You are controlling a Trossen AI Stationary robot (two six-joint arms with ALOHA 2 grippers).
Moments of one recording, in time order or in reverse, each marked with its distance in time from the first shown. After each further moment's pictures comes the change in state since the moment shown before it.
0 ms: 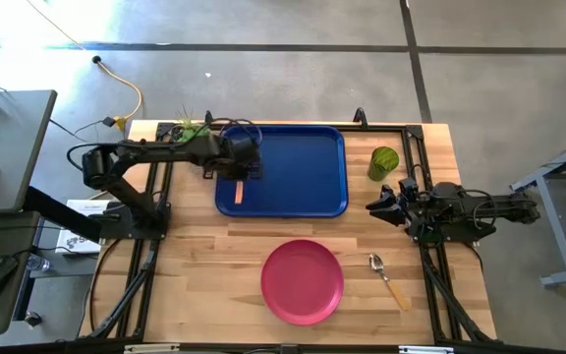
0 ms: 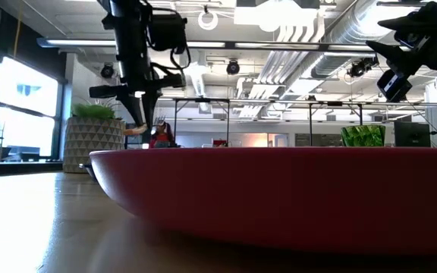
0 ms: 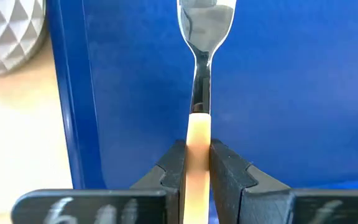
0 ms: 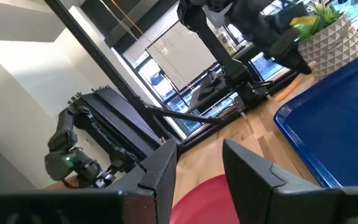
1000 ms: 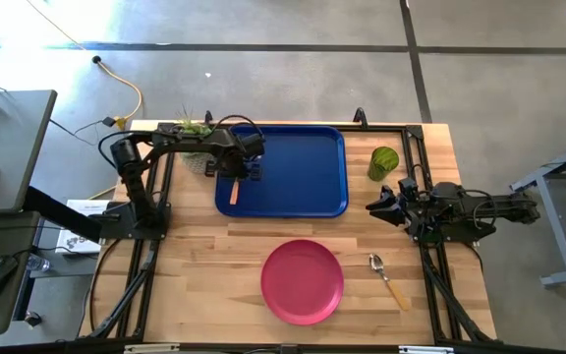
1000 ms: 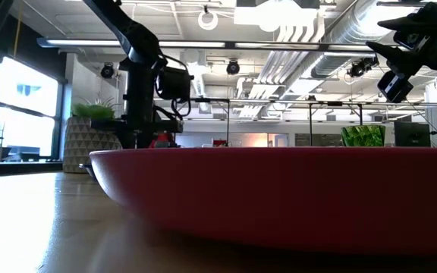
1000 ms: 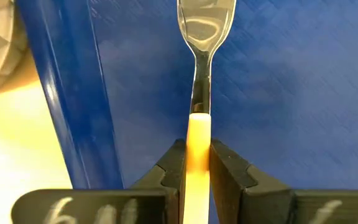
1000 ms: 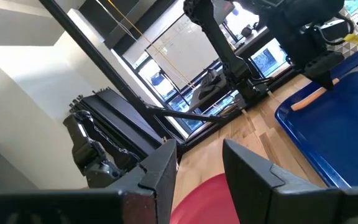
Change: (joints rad) left arm 0.148 0.243 0.000 0.007 0.126 0.157; right arm 0.000 0.000 0.000 -0.004 0.000 0.032
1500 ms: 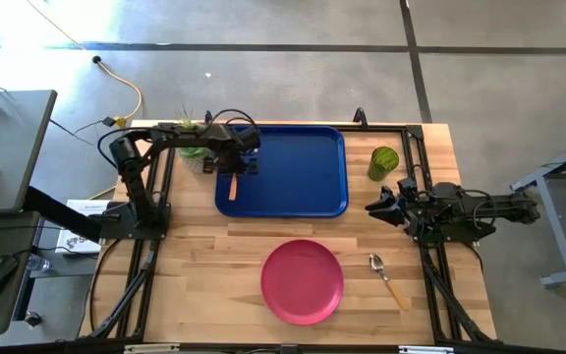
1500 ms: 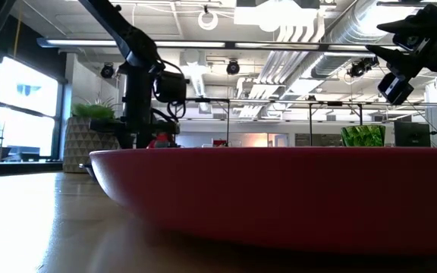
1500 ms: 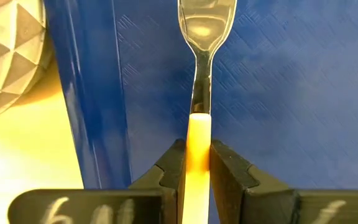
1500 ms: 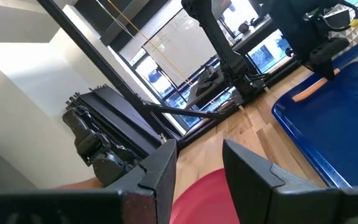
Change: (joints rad) left arm 0.076 0.000 0.000 0.003 0.017 0.004; right arm 0.000 0.000 0.000 -0.020 0.000 0.000
